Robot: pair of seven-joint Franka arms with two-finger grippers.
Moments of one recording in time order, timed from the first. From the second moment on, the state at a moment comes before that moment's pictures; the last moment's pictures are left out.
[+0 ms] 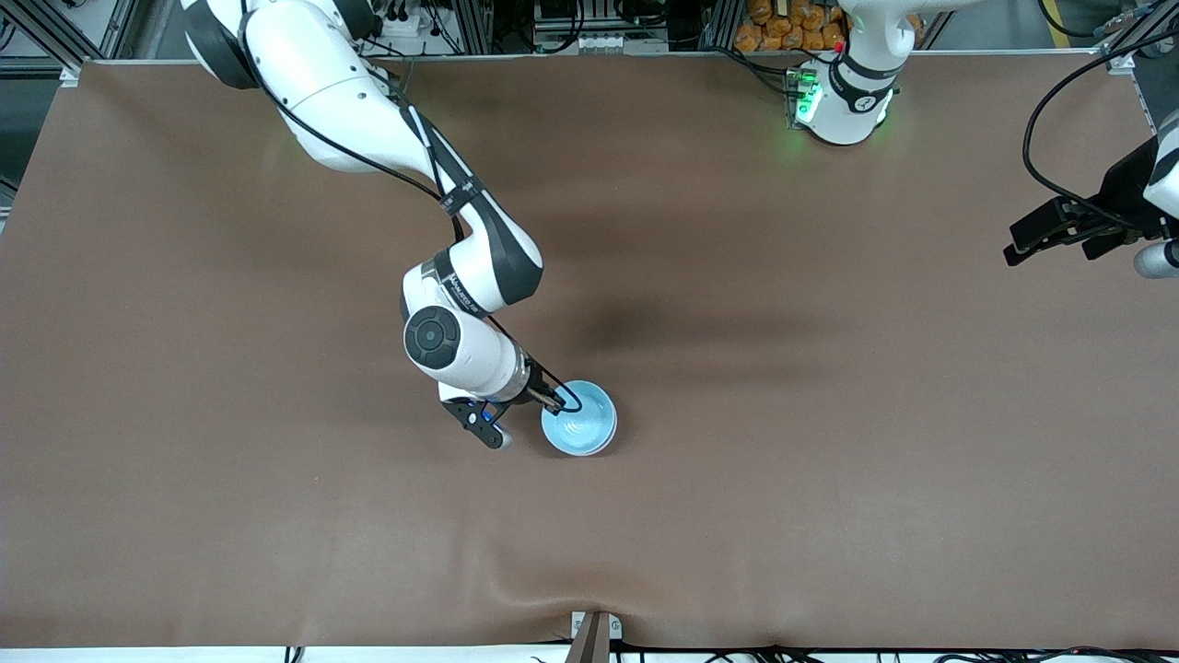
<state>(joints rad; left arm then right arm) 0.07 -0.02 -0.09 -1.61 -0.05 1.63 -0.12 0.55 0.83 0.01 -1.32 0.33 2.25 1.04</state>
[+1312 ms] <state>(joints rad) 0.06 -0.05 -0.14 -1.67 0.01 1.62 -0.12 0.38 0.67 0.05 -1.18 0.14 1.89 0.98</state>
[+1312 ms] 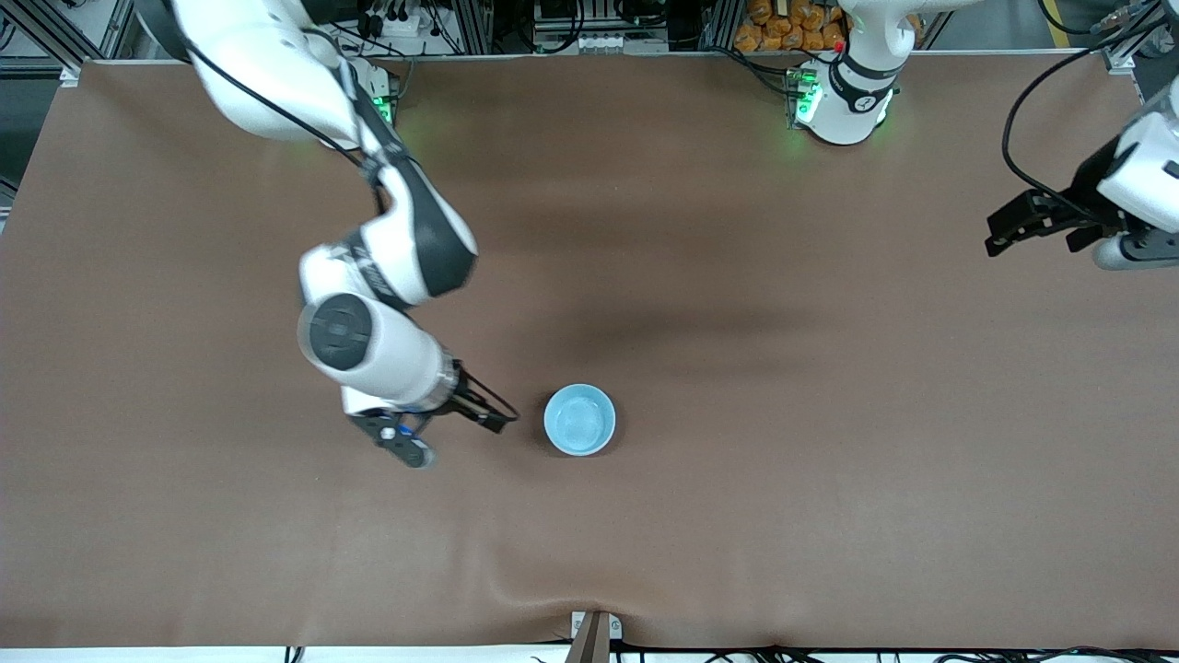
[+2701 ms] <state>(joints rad) 0.08 -0.09 -0.14 -1.68 -0.02 1.62 -0.12 -0.02 0.11 0.11 -1.38 -0.01 1.48 0.24</state>
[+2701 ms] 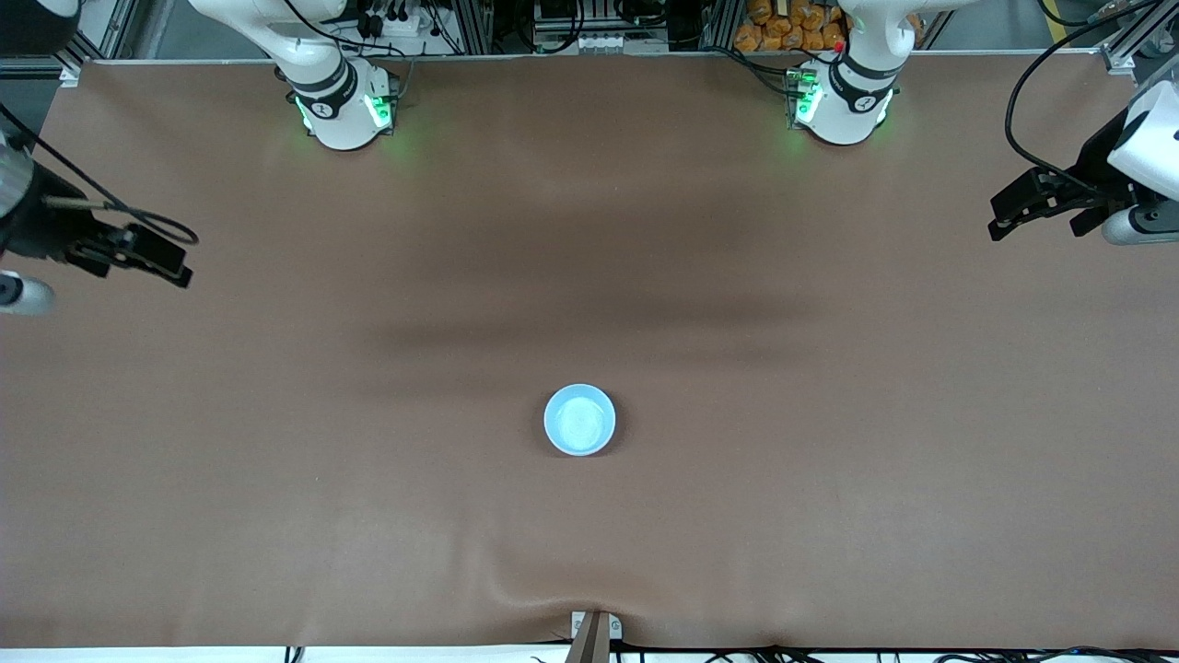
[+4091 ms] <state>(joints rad) 0.08 -0.10 -0.15 -1.69 -0.02 1.62 -0.12 0.02 -0.04 -0.01 -1.58 -0.01 1.60 0.04</state>
